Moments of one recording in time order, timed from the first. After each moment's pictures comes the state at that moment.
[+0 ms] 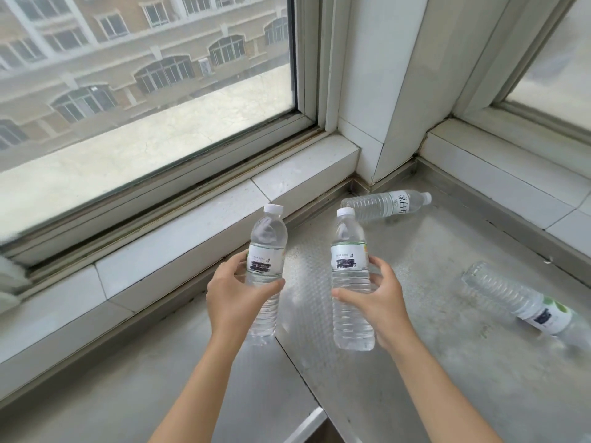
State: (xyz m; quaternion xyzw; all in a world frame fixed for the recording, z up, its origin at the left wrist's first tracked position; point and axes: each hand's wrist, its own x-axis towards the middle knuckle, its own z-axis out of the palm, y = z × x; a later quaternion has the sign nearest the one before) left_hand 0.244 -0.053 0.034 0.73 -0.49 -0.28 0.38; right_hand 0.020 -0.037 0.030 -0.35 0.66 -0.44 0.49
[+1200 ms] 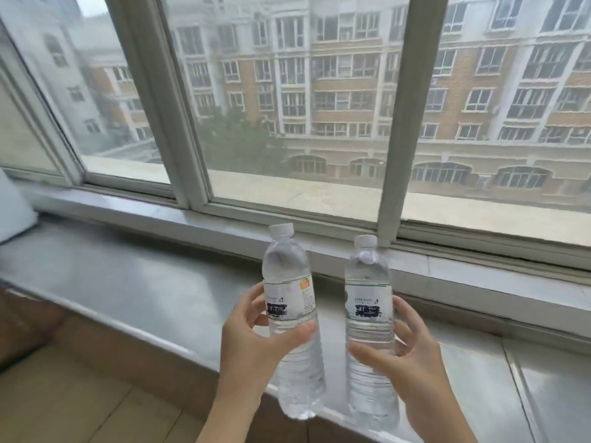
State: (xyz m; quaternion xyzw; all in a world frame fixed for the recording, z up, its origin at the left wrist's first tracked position) left_hand 0.413 0.398 0.187 0.70 -0.17 -0.10 0.69; right_hand 0.277 0.237 0.176 -0.63 0.25 -0.28 0.68
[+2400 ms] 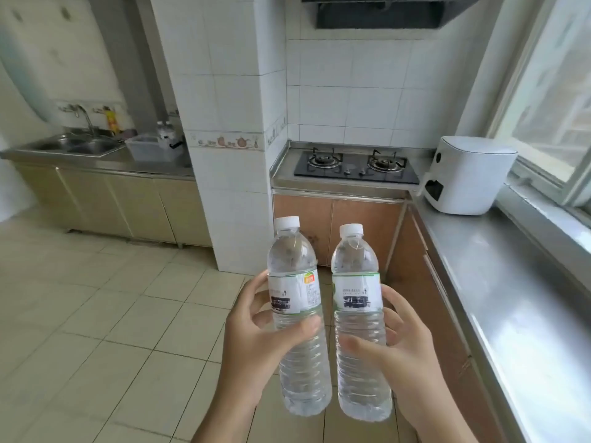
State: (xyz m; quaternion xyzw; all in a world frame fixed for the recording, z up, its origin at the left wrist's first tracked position) left_hand 0.616 0.986 0.179 0.64 0.28 0.38 0.61; right_hand 0.741 0.834 0.187 -0.67 -0.24 0.21 0.67
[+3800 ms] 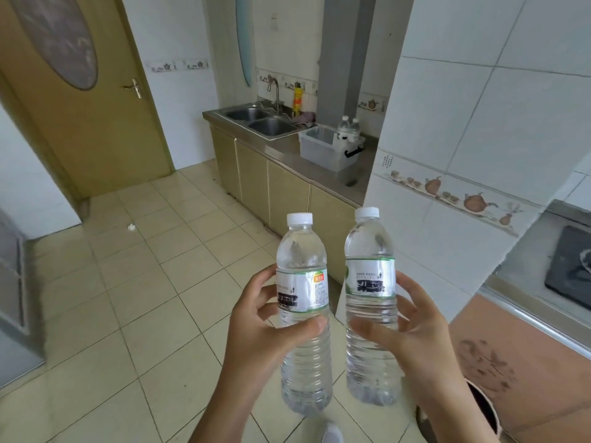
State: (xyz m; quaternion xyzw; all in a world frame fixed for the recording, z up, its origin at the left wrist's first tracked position) left_hand 0.703 1.587 0.150 0.52 0.49 0.51 0.47; right_hand 0.903 1.546 0.175 -0.57 -0.41 0.43 0.57
